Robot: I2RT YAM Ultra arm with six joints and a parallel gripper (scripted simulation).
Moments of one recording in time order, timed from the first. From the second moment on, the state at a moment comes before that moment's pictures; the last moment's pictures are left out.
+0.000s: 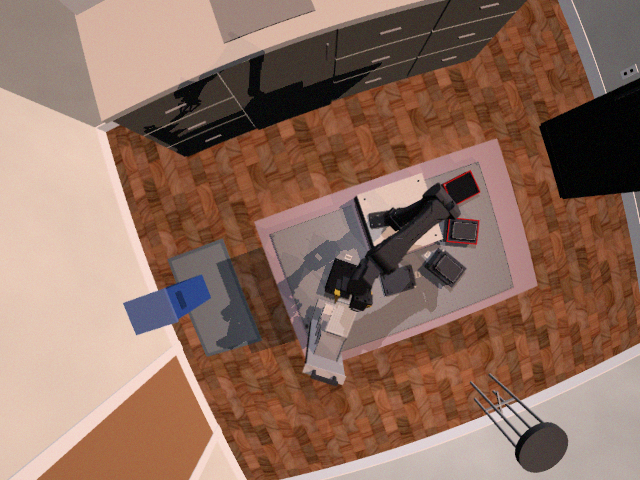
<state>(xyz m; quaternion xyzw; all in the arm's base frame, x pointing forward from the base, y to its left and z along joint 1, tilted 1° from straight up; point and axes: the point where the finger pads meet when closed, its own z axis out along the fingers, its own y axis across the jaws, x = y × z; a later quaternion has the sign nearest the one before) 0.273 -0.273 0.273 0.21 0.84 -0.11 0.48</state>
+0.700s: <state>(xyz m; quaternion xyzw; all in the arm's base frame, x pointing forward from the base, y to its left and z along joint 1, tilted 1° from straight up) 0.286 -0.281 0.275 0.21 0.84 -0.11 0.48</state>
